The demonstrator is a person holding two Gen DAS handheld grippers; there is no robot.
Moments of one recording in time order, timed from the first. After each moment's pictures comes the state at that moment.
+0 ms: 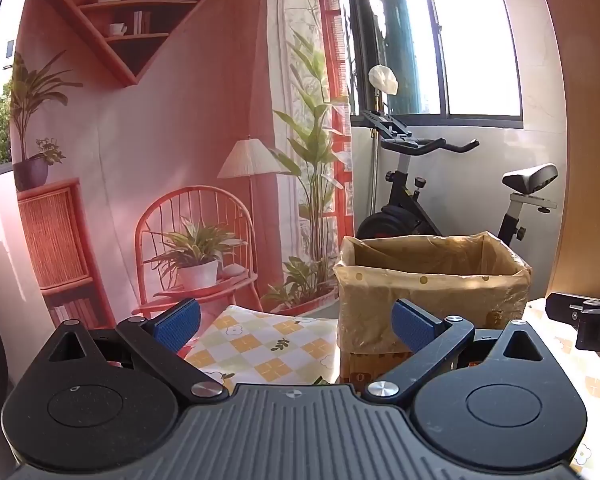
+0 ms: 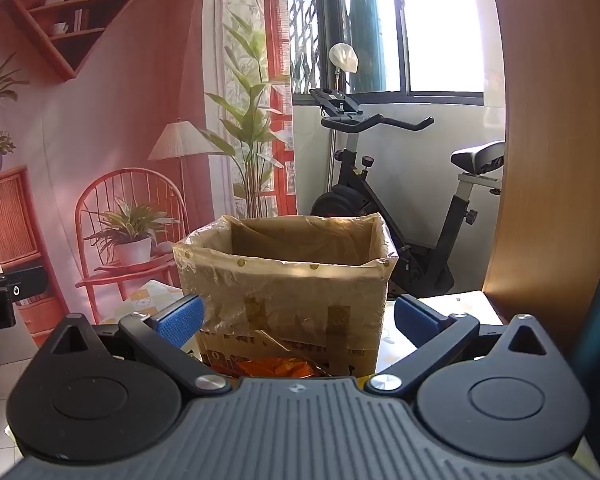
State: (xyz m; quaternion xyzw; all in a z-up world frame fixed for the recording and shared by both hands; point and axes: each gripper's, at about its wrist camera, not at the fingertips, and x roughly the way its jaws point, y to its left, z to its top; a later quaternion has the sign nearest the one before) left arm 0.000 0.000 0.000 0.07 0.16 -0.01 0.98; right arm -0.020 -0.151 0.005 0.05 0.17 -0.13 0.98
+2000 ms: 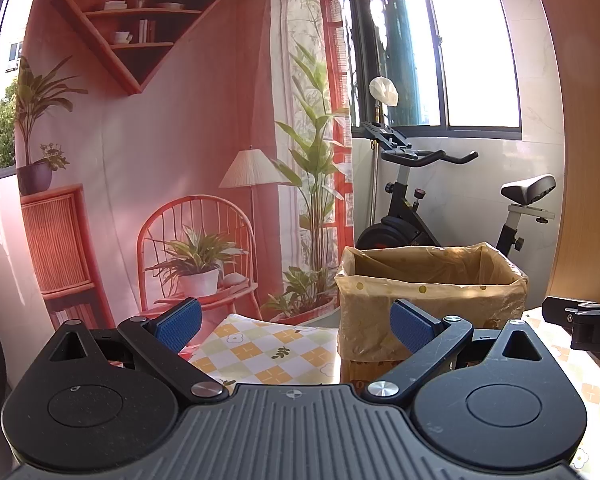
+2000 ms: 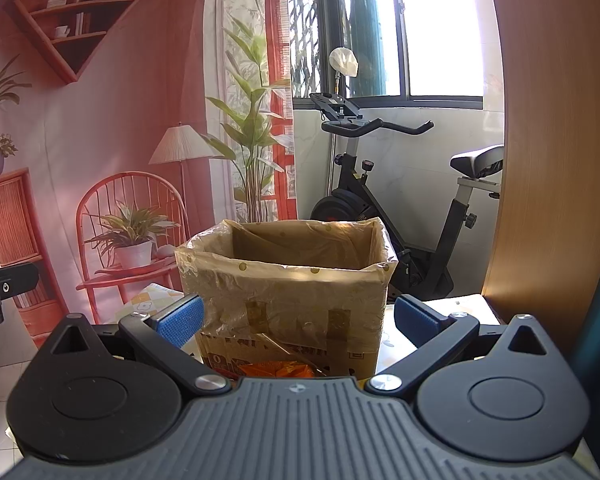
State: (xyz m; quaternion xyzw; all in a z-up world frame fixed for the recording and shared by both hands) left arm -0.005 -0.001 0.005 0.05 0.14 -0.01 0.99; right arm -0.023 -0.148 0.008 0.05 0.17 -0.13 0.98
